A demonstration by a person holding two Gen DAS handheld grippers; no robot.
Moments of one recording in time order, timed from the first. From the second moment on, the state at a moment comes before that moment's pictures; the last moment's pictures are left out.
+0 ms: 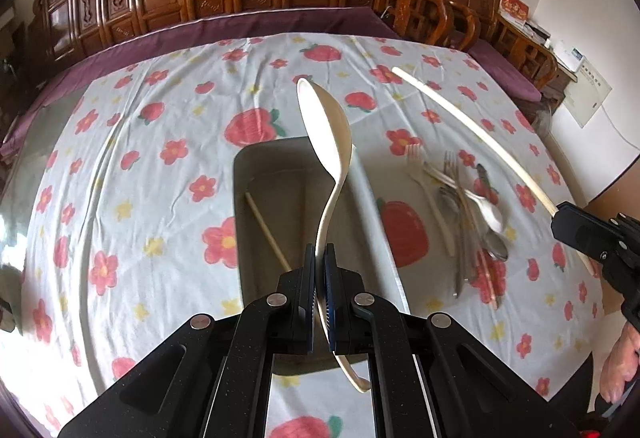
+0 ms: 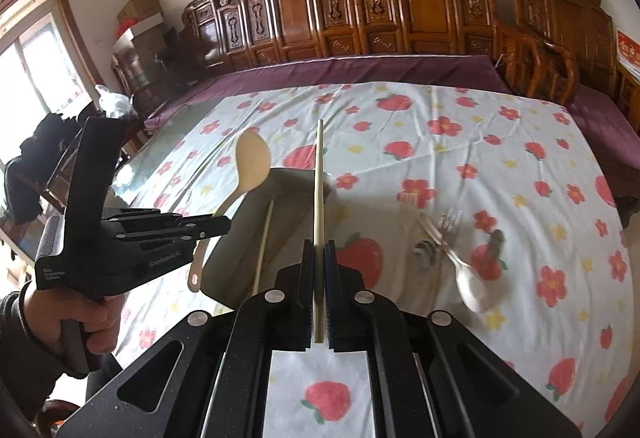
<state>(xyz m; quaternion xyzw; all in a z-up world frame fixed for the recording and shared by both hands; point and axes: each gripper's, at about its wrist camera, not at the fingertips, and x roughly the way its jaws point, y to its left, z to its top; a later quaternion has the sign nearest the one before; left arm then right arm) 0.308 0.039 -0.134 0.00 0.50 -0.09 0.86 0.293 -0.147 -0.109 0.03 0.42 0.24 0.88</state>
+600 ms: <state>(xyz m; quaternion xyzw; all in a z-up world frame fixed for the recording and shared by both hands) 0.321 0.053 -0.173 -0.01 0.52 -0.09 0.85 0.302 -0.107 -0.135 0.02 0.44 0.25 0.86</state>
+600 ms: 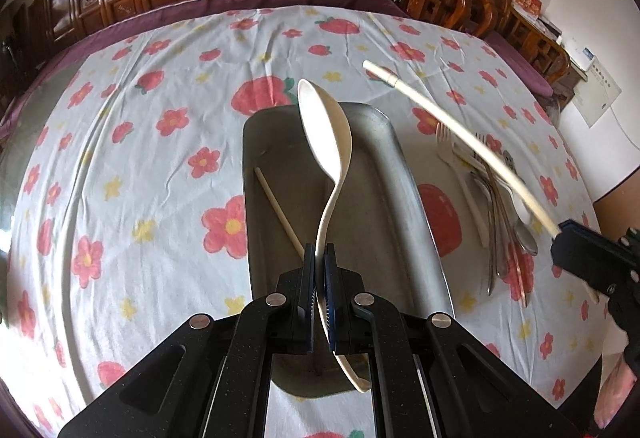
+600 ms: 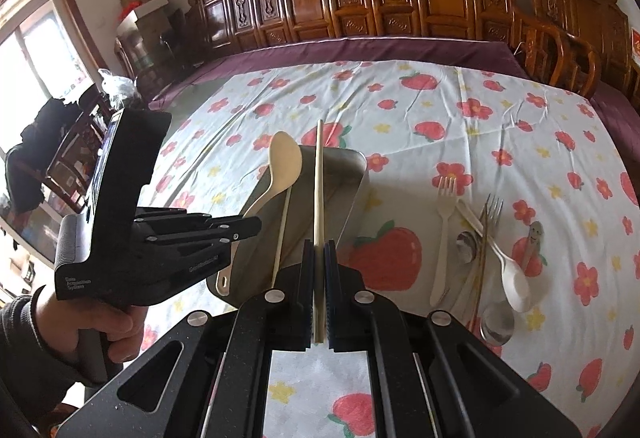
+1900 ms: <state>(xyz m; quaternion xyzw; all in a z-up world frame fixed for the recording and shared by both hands) 0.249 0.127 -0.139 0.00 0.48 -0.05 0.88 0.326 -0.040 -0.200 0.00 0.49 0.22 0.84</state>
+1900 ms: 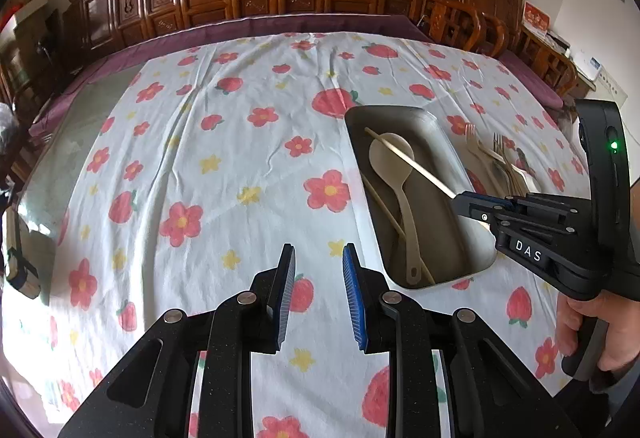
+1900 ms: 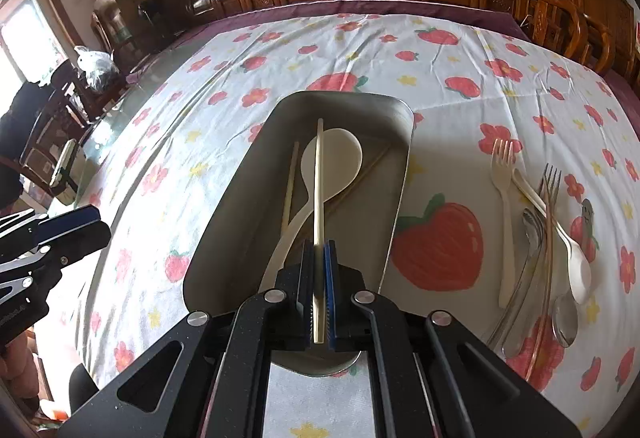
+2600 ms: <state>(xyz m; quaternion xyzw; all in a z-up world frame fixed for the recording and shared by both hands) 0.240 0.075 -0.119 0.00 0.46 -0.07 0.88 0.269 -0.121 -0.146 -0.03 0.45 0.24 0.86</state>
